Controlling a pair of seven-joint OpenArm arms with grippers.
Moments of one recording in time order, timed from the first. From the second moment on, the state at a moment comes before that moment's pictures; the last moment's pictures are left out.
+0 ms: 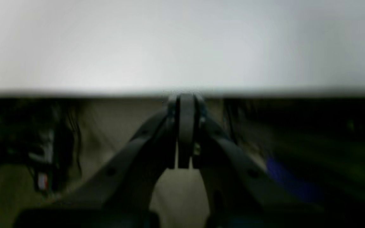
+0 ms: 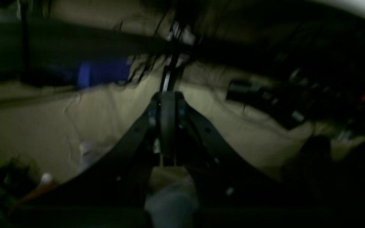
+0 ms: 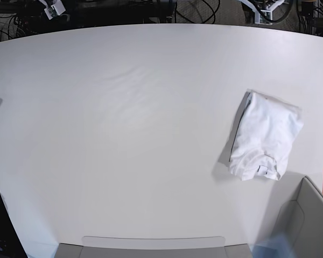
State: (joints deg) left arm 66.8 -9.0 -8.9 116.6 -10.5 -1.4 22.8; right arm -69.0 26.9 15.2 119.3 36.0 22.2 -40.4
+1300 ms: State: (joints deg) left arm 18.1 -10.0 -7.2 23.9 -10.3 -0.9 0.1; right arm -8.2 24.8 -70.0 18.2 18.8 21.8 1.8
